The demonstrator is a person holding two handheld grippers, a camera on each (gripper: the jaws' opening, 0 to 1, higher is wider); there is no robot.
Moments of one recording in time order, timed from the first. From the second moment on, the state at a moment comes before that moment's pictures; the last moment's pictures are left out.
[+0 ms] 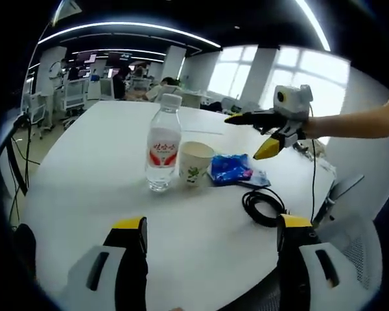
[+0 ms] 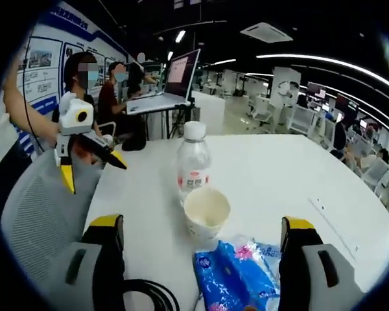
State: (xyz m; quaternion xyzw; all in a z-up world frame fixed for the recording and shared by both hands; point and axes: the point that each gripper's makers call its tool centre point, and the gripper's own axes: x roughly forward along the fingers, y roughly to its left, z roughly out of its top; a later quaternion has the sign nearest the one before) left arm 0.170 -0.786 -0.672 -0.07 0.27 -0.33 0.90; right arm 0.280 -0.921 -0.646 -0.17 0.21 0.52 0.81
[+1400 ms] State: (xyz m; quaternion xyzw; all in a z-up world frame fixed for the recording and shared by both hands) left arm 0.167 -0.801 -0.662 -0.05 0.27 -0.36 0.89; right arm 0.244 -1.016 -0.627 -0.03 0.19 0.35 0.92
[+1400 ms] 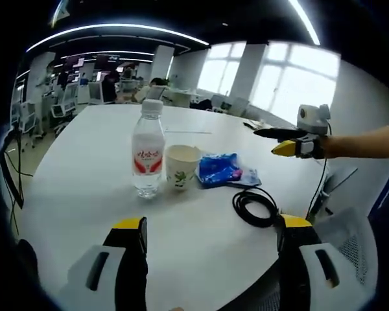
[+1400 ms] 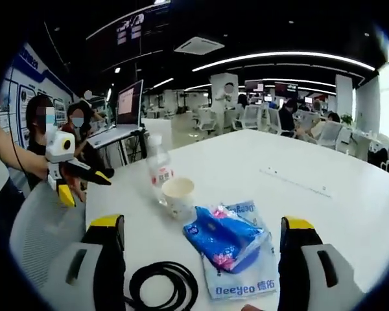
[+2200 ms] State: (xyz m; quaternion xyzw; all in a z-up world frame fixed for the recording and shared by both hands) left arm 0.162 -0.811 -0.664 -0.05 0.27 -0.37 0.89; right arm 0.185 -1.085 -0.623 0.03 0.17 0.23 0.96
